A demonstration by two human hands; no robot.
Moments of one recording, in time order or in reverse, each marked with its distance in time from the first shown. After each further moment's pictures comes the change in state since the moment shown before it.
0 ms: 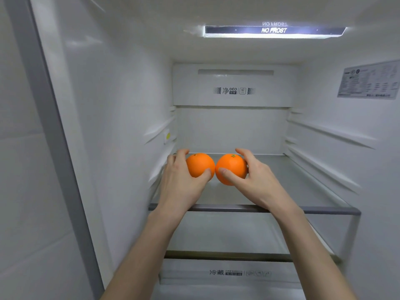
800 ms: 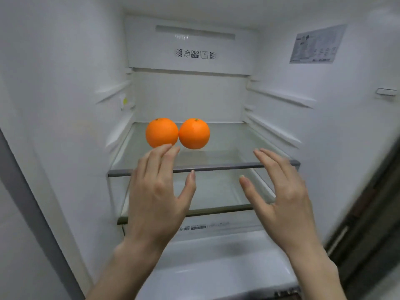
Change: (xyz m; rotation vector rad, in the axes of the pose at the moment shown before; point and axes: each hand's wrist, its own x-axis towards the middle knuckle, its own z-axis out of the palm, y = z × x) left_hand -0.104 -0.009 0.005 0.110 0.135 0.471; right_hand -0.157 0.026 -0.040 -0.300 0.442 -0.174
